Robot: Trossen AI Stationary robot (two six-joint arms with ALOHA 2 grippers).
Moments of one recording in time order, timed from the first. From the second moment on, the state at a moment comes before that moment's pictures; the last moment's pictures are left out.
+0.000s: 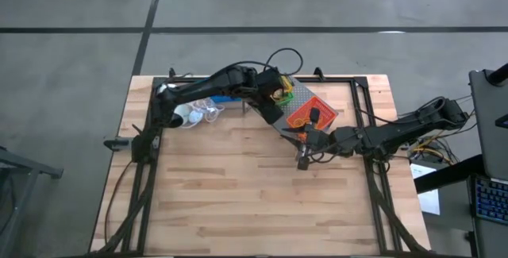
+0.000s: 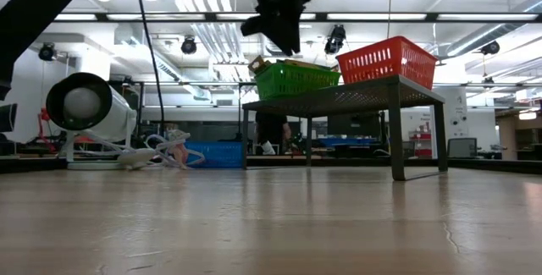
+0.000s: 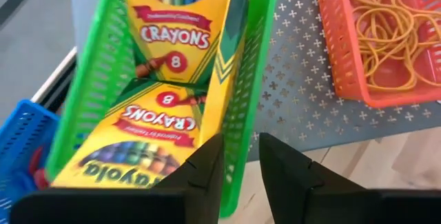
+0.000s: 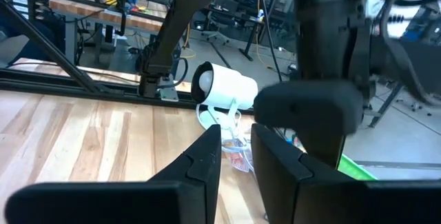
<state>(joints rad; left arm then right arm) 0.23 2.14 2.29 -1.26 -0.16 -0.35 0.26 1.16 0.72 0.35 0.54 -0.18</state>
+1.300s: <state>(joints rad) 0.50 1.92 2.01 -0.94 -0.02 0.15 0.26 1.16 0.72 0.35 0.54 -0.18</state>
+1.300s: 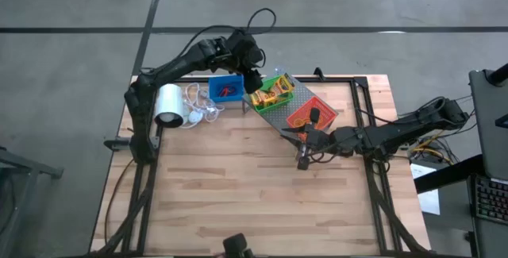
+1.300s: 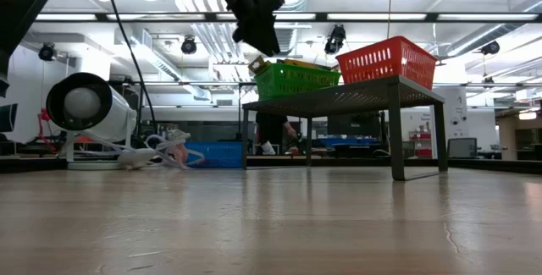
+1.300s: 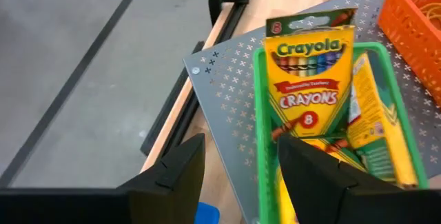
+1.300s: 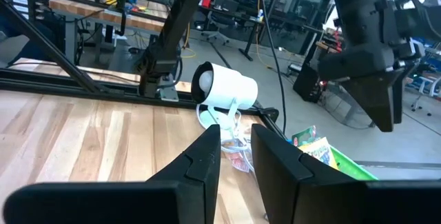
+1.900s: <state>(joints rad) 0.60 1.93 1.90 -0.90 0.18 0.21 0.26 1.16 0.72 0.35 0.54 -0.18</state>
